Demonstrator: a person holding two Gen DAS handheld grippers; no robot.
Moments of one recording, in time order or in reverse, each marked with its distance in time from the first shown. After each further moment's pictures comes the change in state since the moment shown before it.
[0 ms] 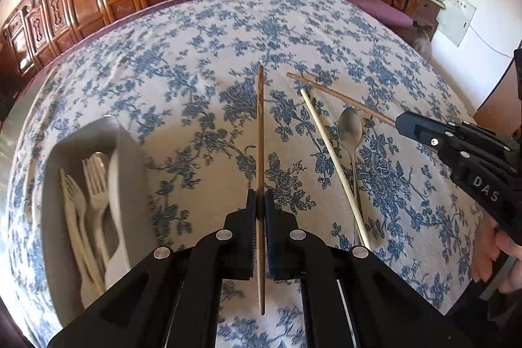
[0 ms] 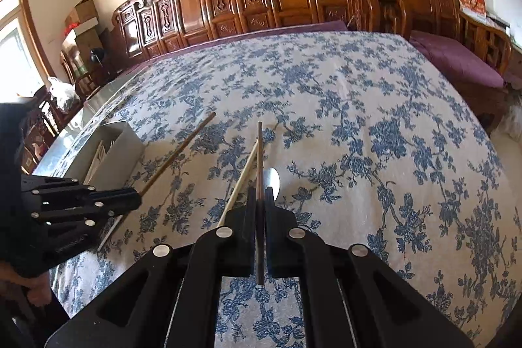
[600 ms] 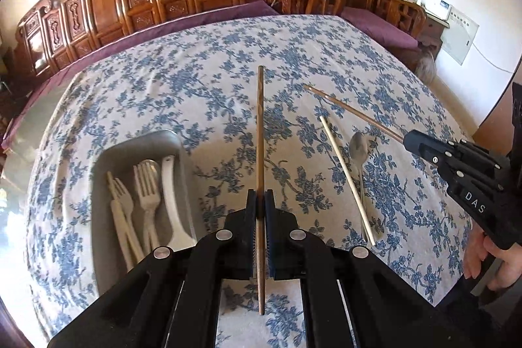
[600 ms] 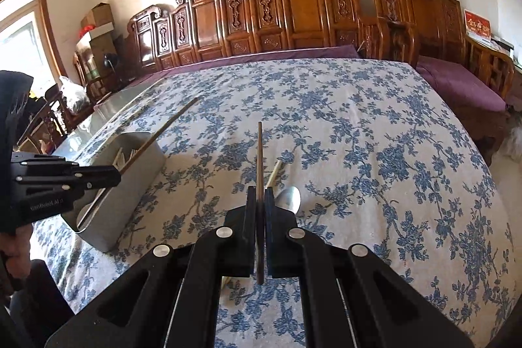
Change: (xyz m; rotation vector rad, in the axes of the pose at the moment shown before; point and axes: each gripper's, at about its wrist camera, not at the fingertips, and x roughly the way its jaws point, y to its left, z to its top) left arm -0.054 0.033 -0.001 -0.038 -0.074 0.032; right arm -0.027 0.024 0.002 -0.050 -0.087 0.027
